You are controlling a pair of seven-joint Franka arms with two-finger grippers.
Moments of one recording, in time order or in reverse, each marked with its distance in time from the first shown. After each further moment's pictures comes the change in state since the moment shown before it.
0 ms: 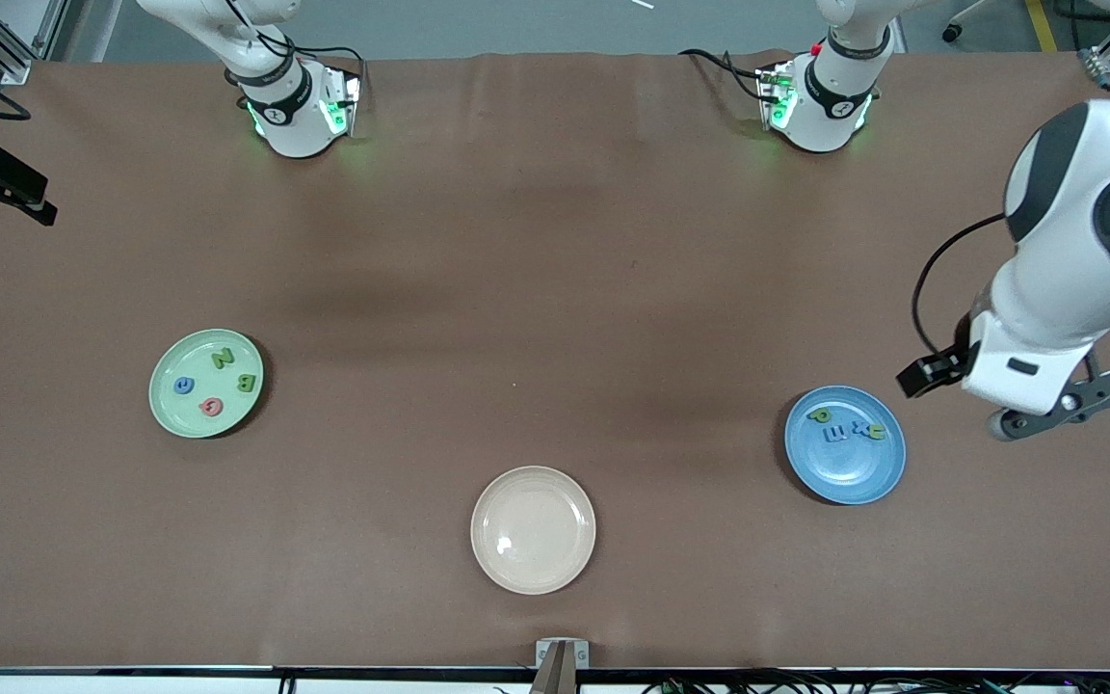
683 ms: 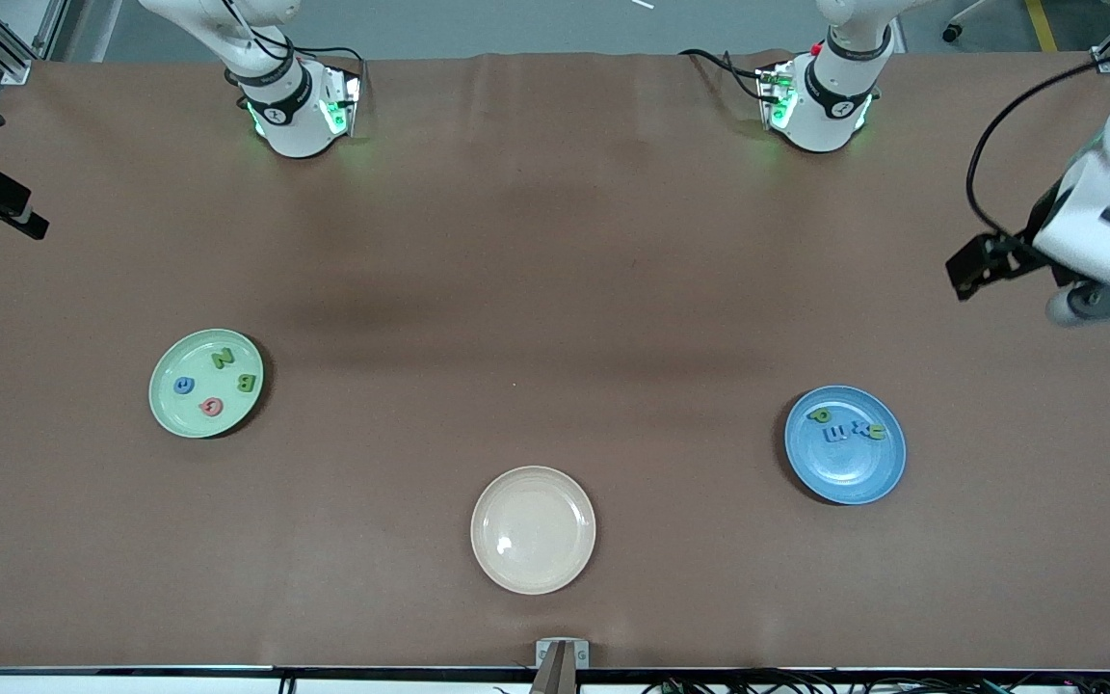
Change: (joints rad) left arm -0.064 -0.216 0.141 0.068 -0.238 -0.173 0.316; right arm -0.058 0.022 -0.002 0.009 0.117 0.043 -0.004
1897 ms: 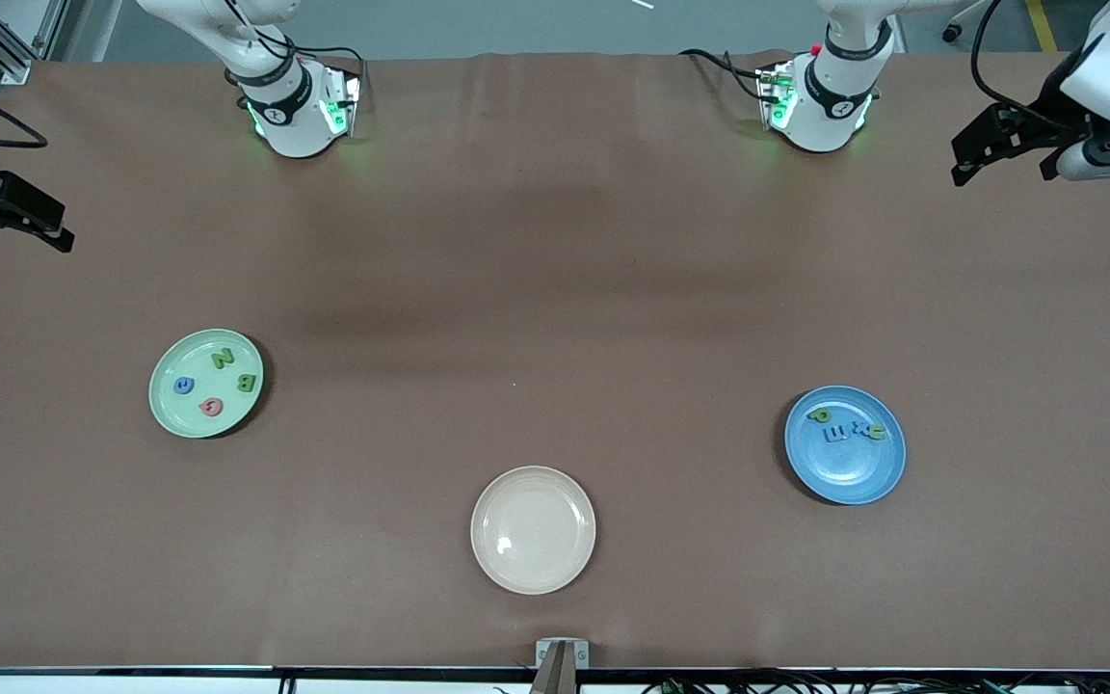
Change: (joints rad) left arm -0.208 -0.383 0.355 -0.434 -0.236 0.085 0.147; right arm 0.057 0.027 0.017 0.007 -0.091 0.004 0.001
